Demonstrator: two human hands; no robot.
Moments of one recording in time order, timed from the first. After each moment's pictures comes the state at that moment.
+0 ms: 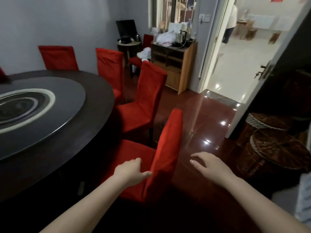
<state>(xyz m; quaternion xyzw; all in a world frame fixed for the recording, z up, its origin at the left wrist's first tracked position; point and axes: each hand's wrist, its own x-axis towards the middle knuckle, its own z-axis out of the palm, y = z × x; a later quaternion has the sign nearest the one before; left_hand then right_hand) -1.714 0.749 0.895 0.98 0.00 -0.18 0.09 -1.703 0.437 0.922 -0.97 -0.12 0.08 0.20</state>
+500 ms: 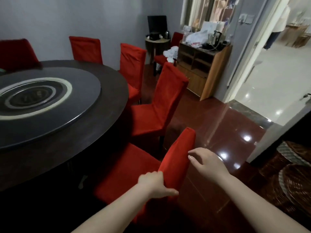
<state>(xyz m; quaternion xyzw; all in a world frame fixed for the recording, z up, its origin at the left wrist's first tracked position) -1.604 0.661 0.880 0.95 0.05 -0.27 0.14 -1.515 0.448 0.910 -0.94 -0.25 0.01 0.23</state>
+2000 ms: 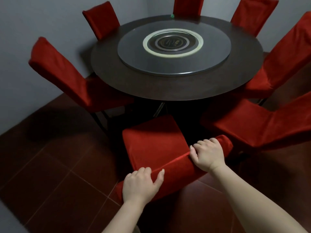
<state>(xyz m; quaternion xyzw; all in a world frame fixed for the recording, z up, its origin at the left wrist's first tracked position) -1.660 0.574 0.813 0.79 0.61 0.01 0.03 -1.401 0.605 0.813 -0.68 -0.71 -0.13 0.13</state>
